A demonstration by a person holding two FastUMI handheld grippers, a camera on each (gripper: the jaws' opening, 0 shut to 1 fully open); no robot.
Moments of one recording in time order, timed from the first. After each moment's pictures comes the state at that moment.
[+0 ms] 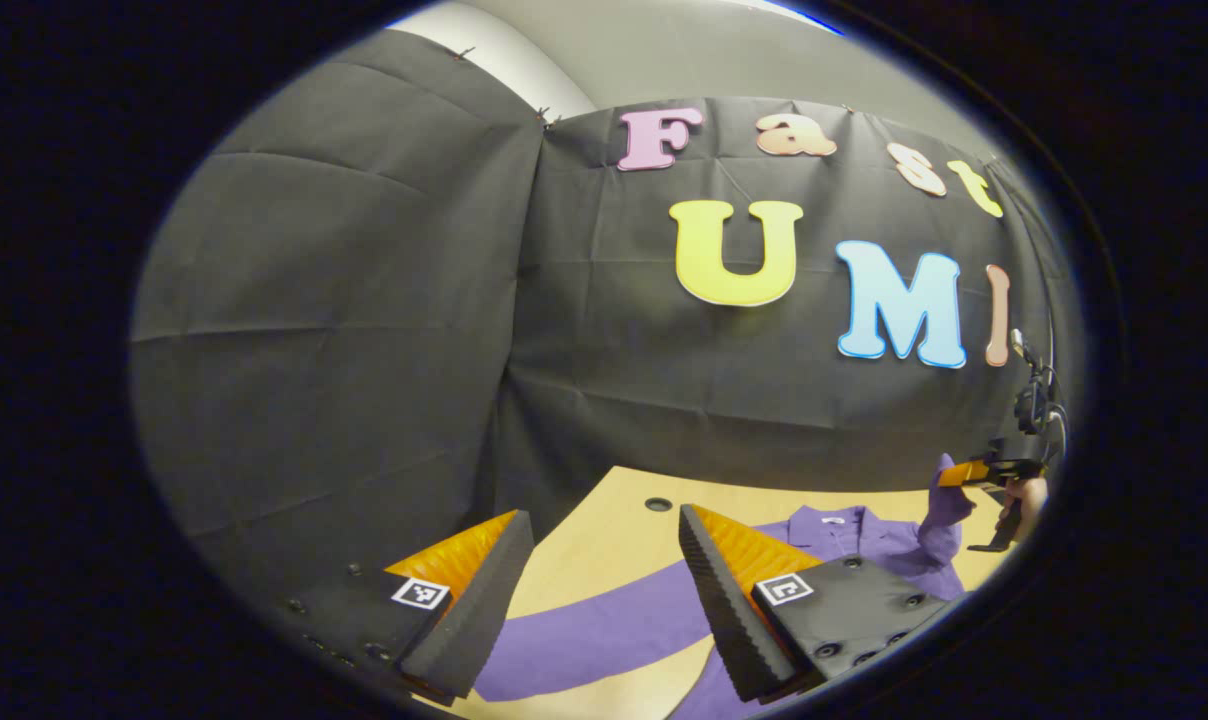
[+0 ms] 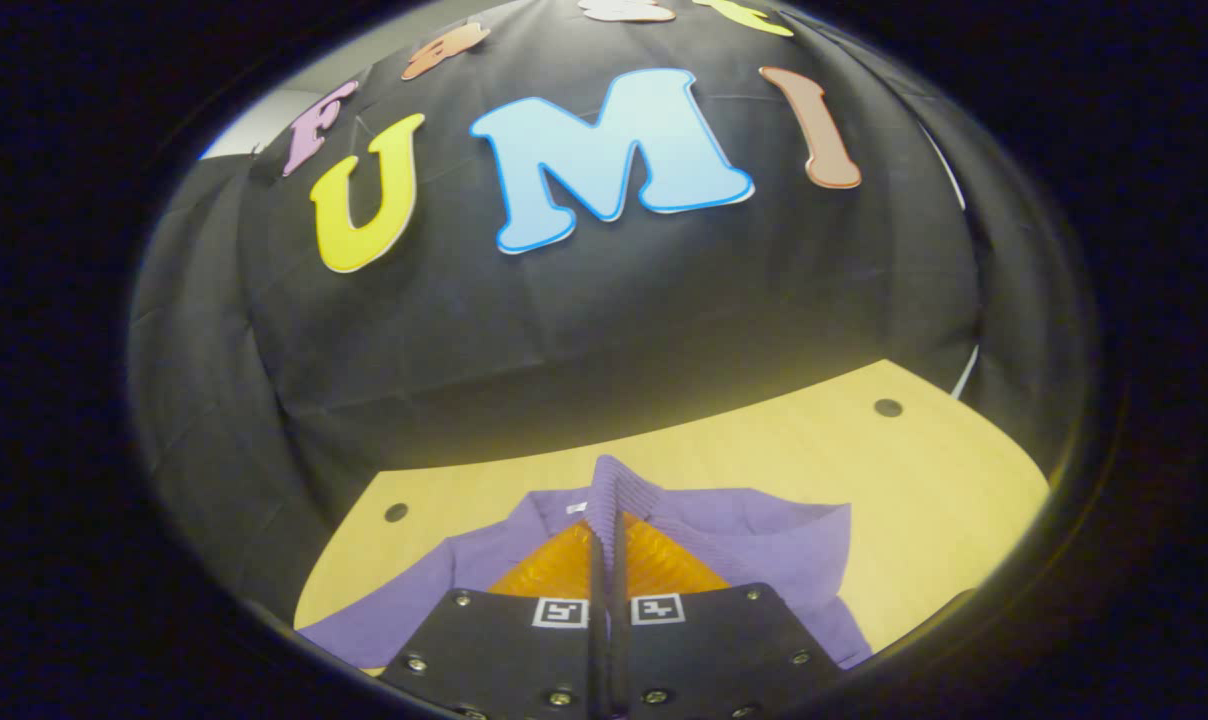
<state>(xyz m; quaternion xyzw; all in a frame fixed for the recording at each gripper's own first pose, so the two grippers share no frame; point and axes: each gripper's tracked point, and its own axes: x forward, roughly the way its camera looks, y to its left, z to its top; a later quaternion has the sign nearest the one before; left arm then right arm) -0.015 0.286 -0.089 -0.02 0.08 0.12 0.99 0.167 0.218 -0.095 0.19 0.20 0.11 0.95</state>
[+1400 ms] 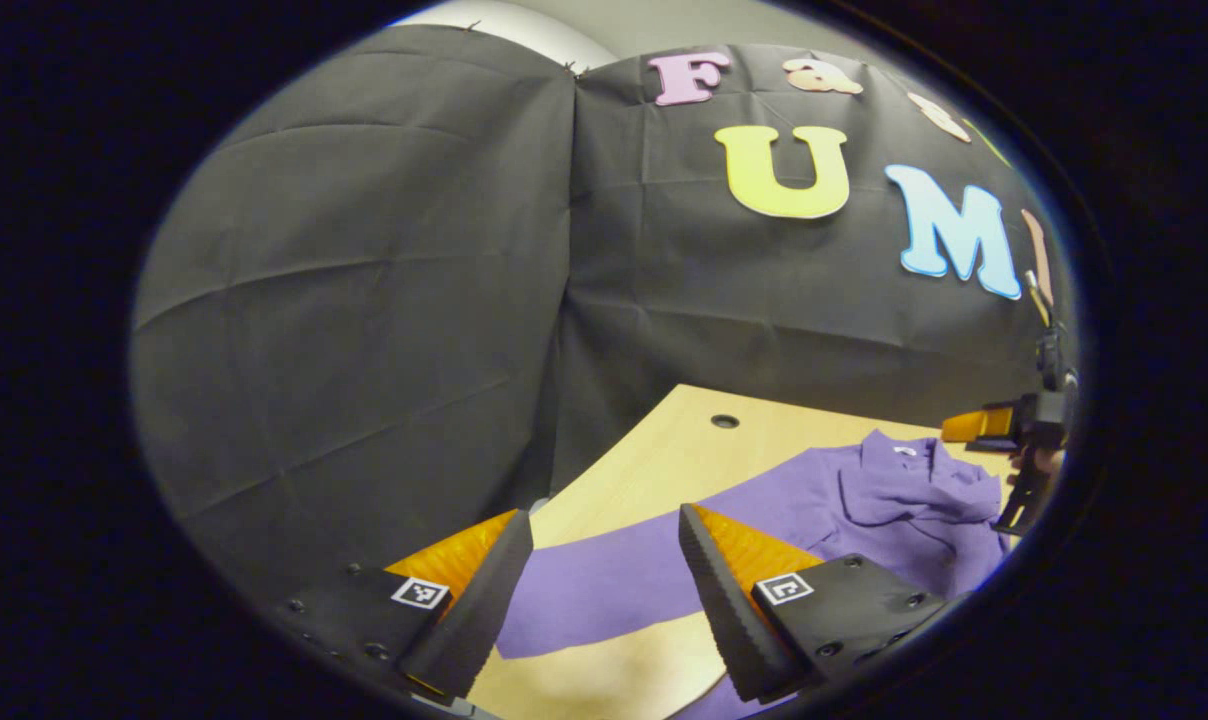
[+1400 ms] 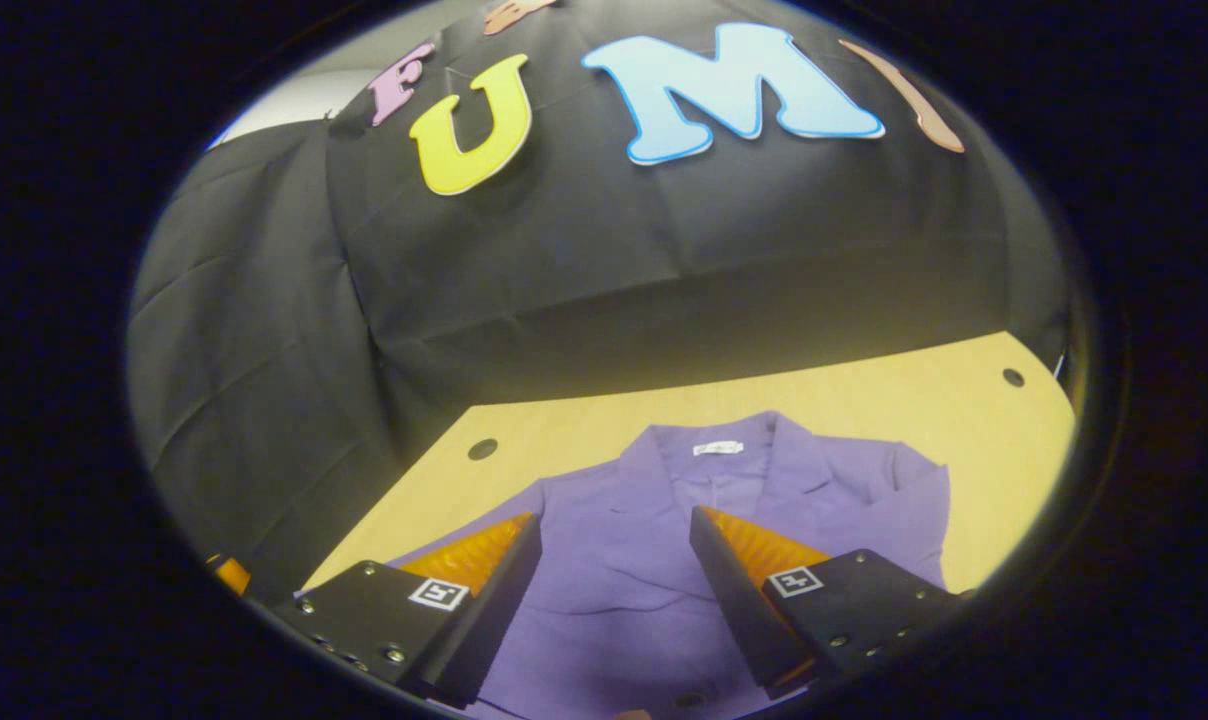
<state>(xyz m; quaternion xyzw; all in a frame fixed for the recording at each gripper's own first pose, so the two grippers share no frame) -0.045 0.311 -0.210 -0.01 0.19 0.22 0.96 0.151 0.291 -0.124 0.14 0.22 0.23 0.94</state>
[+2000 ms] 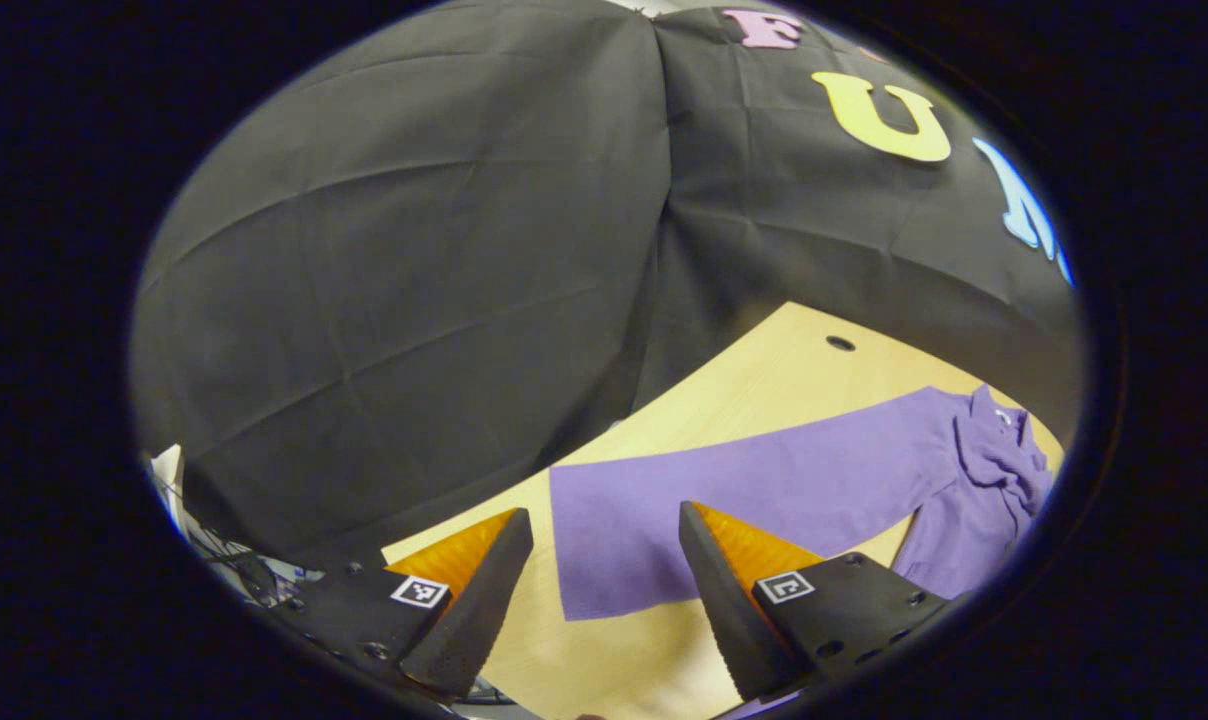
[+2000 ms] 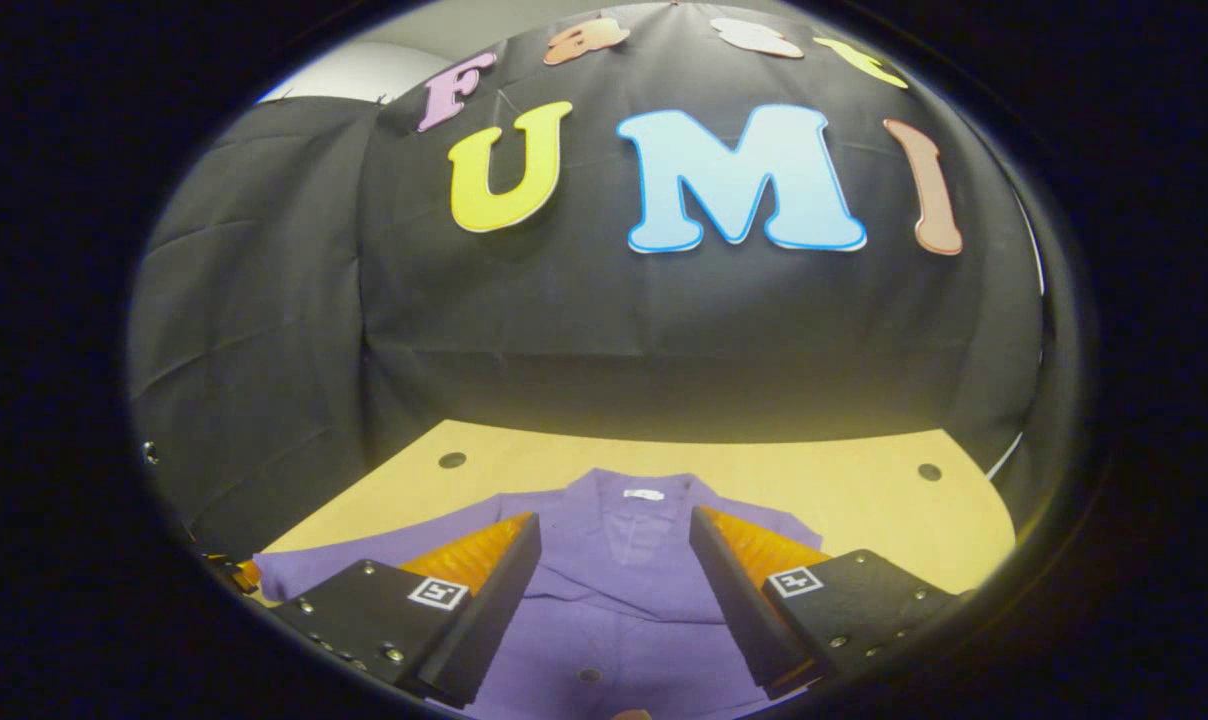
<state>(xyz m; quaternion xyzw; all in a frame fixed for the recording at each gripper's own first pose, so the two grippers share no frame) -0.084 0.385 -0.315 -0.06 0.29 0.34 0.89 0.110 0.215 -0.067 0.06 0.16 0.19 0.97</state>
